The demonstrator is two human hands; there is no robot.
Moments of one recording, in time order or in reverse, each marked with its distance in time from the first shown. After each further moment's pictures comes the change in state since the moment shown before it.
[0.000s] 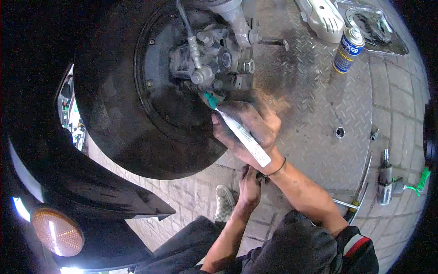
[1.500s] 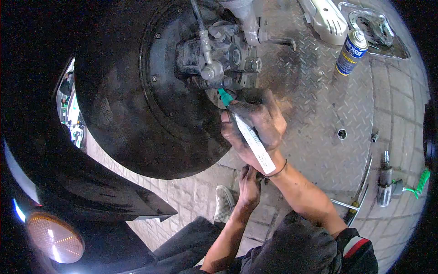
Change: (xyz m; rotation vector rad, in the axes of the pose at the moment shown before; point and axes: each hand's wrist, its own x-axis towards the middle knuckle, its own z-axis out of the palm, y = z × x) left_hand -0.001 -0.019 -0.001 0.088 -0.048 0.084; right_hand -0.005 -0.009 0.004 0.063 0.016 0.140
